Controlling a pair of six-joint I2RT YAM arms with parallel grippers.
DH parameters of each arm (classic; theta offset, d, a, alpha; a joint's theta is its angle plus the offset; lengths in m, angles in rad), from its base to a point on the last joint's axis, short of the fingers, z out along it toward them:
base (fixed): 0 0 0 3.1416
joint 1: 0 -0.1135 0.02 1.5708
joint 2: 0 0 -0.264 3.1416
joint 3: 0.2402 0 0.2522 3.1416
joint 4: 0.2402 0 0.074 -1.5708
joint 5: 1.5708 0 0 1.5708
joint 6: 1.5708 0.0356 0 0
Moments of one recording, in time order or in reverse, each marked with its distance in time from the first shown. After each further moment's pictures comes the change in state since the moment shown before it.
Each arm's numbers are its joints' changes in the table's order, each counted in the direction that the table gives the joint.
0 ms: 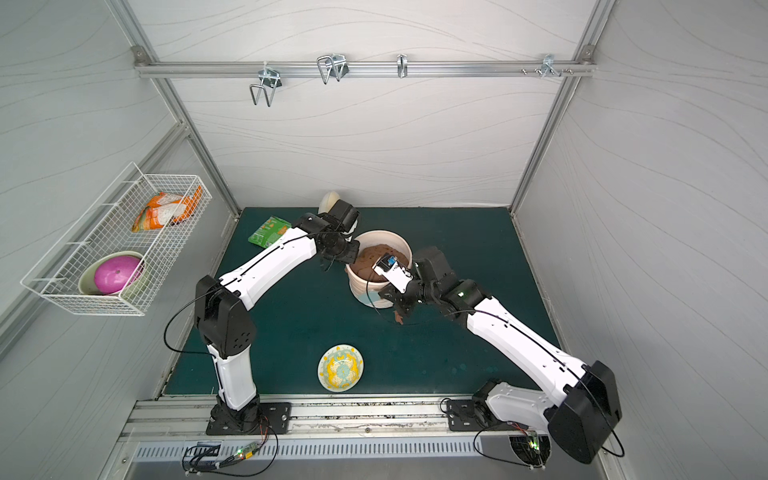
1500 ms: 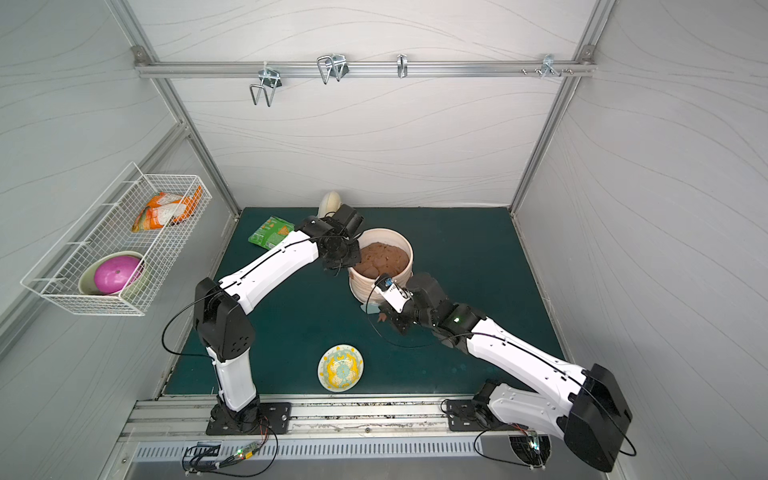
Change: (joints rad) left arm 0.035 -0.024 -0.028 0.044 0.001 -0.433; right arm -0.146 -0.068 -0.228 -0.197 0.212 0.106
